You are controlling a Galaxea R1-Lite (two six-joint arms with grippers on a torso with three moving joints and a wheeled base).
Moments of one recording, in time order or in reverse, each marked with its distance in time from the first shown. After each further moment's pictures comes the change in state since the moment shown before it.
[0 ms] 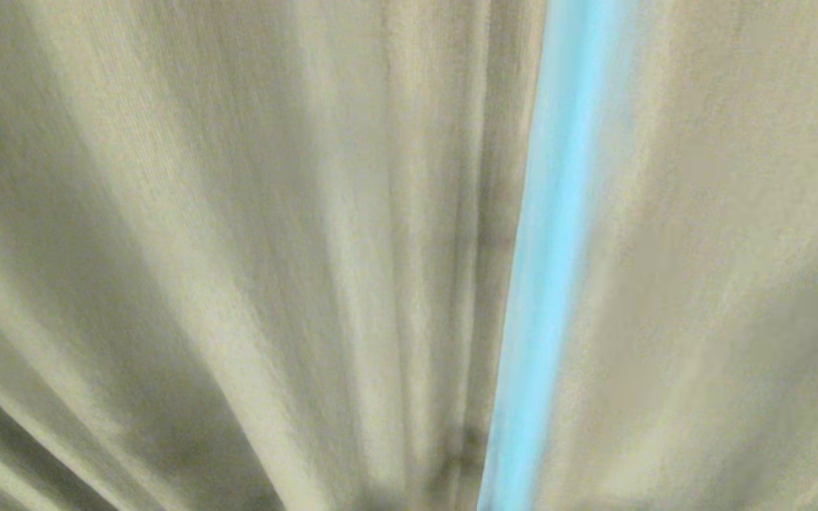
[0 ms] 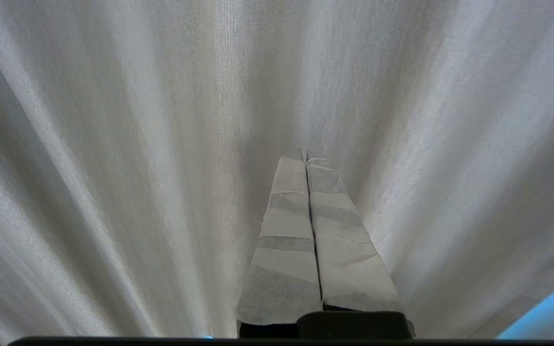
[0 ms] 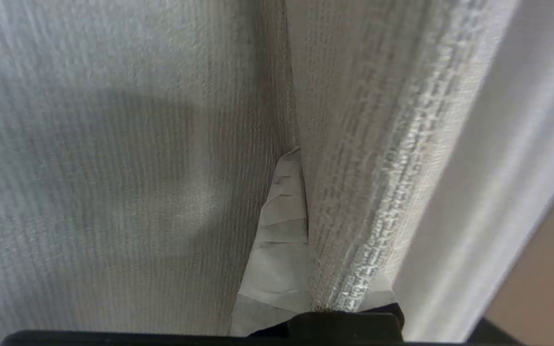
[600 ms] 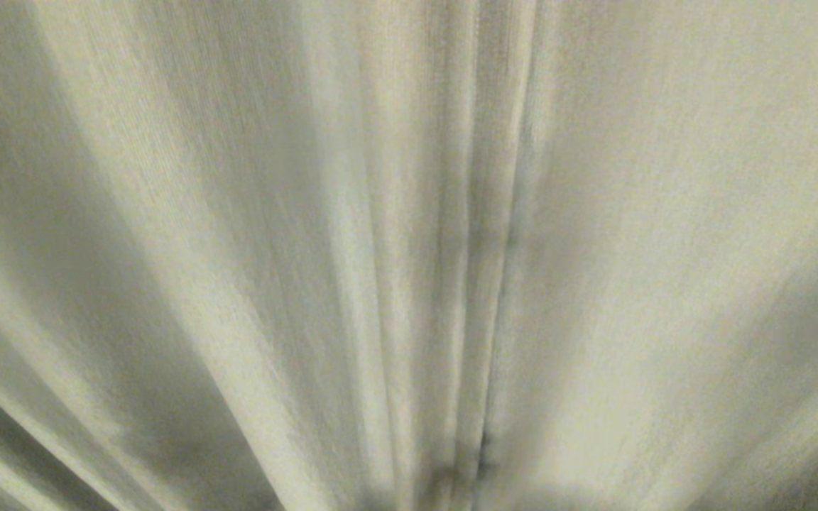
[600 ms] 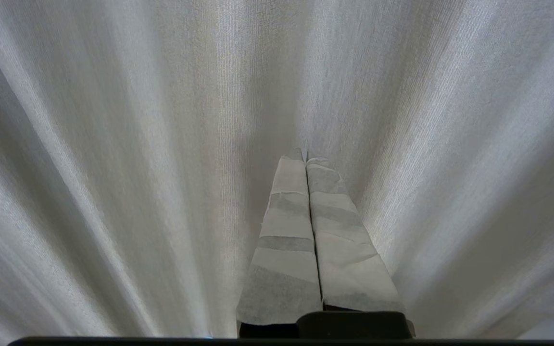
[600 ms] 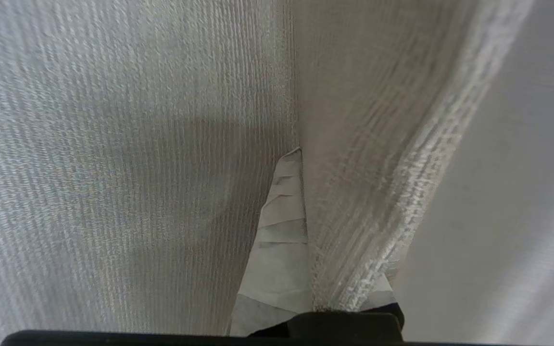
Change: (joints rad) left arm 0.000 0.000 0.000 0.000 0.000 0.000; right arm 0.213 -0.176 0.145 0.006 -0.001 -0.005
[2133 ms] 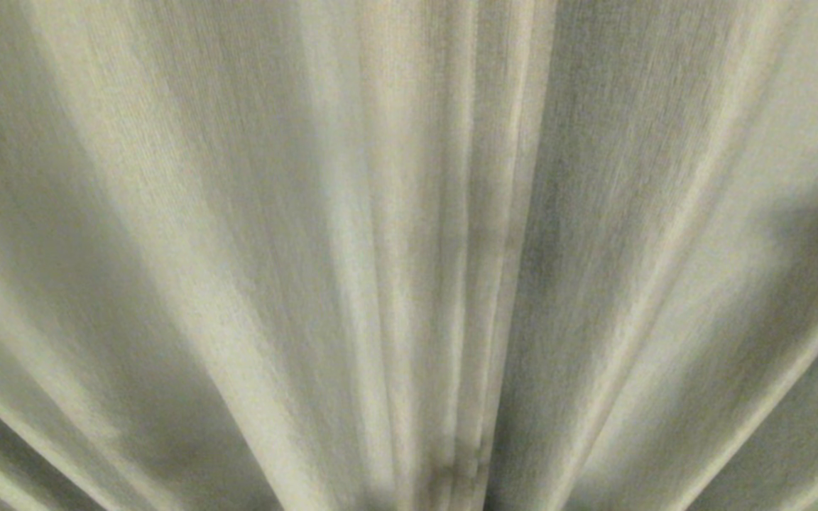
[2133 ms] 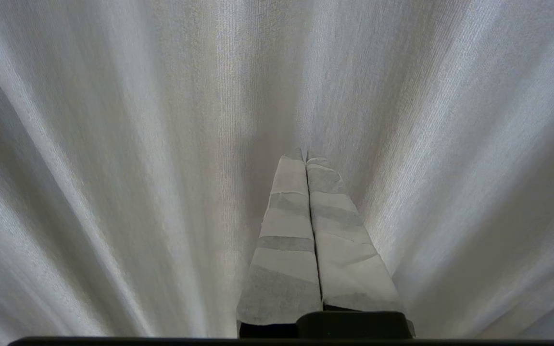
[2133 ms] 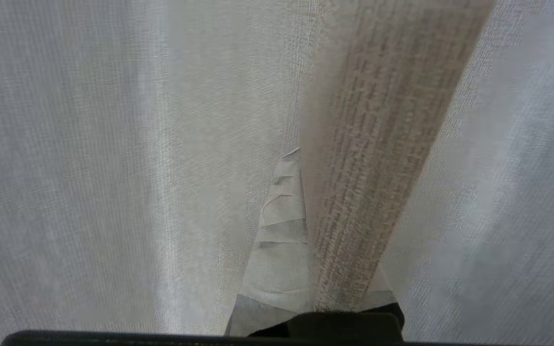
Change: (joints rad) left arm 0.000 0.000 0.000 0.000 0.000 0.000; right arm 0.637 -0.062 0.075 -0.009 0.000 -0.012
